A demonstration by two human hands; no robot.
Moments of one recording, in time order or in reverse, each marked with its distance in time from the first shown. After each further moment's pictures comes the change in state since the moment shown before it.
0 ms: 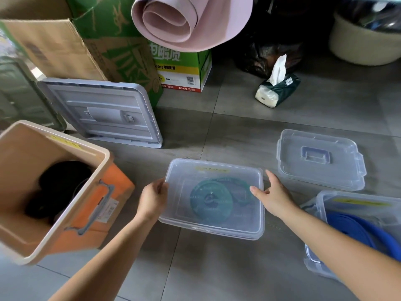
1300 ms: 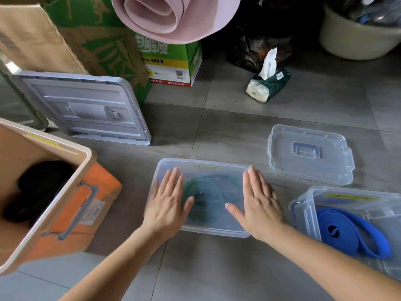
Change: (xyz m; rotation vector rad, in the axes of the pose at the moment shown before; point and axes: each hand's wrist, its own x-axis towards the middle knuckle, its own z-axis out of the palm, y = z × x) left_hand -0.030 0.015 0.031 0.637 -0.122 0.478; right_hand -0.039 0.001 0.019 -0.731 0.114 -0.346
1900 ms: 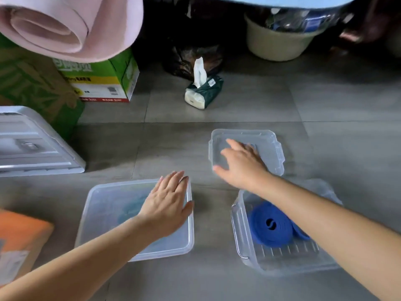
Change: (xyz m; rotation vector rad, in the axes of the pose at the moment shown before) left_hand 0.066 0.133 -0.028 0.074 -0.091 0.428; right_hand 0.044 0.103 -0.105 0.111 0.062 0.005
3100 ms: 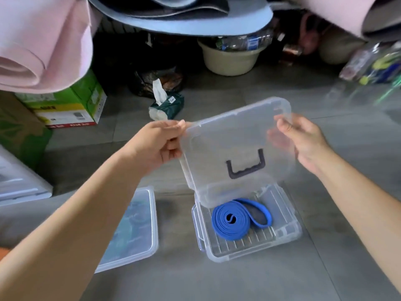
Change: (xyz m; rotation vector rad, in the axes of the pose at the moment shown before) left_hand 0.080 0.091 -0.137 -1.608 -0.060 -0.182; right_hand -0.097 0.162 -0.092 1.337 0.570 0.246
